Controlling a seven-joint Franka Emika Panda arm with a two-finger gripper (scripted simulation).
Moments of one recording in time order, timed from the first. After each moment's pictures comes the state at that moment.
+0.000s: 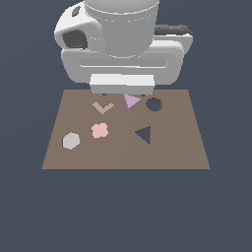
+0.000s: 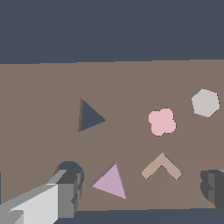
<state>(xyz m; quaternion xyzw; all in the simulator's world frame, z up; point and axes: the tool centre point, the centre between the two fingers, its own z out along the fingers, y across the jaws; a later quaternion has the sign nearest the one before) 0.001 -0.005 0.179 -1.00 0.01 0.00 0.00</state>
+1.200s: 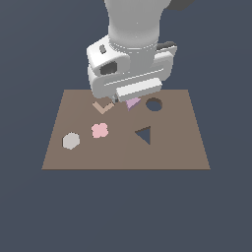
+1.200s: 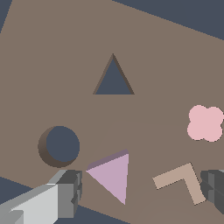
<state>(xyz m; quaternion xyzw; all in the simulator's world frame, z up) -0.042 0.014 0.117 -0.99 -0.17 0.00 0.00</state>
